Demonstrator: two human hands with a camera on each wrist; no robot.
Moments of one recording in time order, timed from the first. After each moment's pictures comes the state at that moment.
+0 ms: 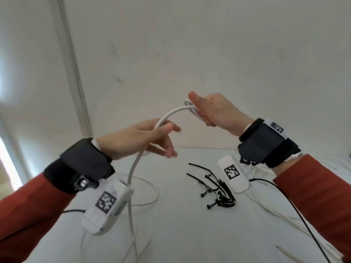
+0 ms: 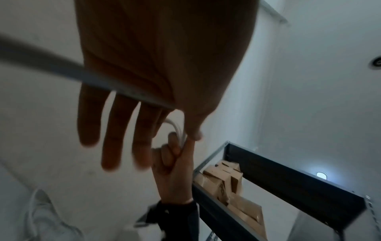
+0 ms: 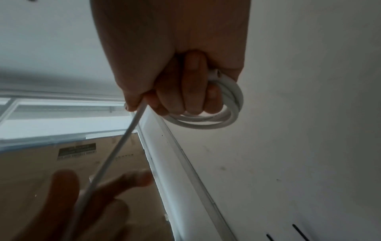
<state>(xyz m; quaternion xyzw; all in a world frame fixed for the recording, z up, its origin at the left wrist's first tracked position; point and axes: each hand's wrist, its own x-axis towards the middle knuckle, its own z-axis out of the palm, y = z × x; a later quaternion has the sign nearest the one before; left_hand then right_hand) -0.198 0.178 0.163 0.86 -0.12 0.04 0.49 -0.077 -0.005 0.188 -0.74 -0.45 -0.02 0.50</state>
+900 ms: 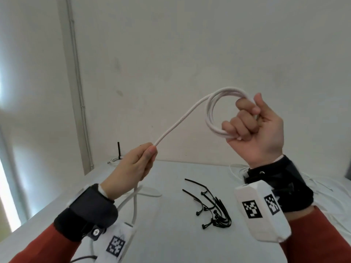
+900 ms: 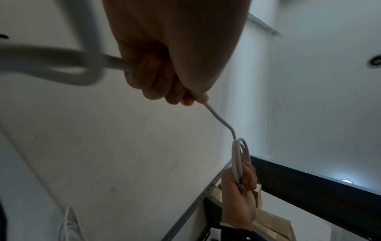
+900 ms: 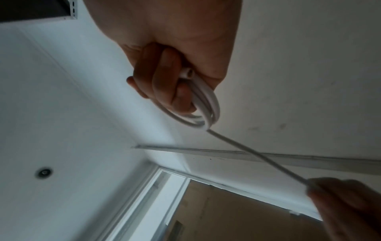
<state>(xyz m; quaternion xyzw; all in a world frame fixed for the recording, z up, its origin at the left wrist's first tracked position) -0.186 0.185 0.108 0.80 -0.10 0.26 0.53 -0.070 -0.051 0.185 -0.14 -0.51 0.34 0.78</state>
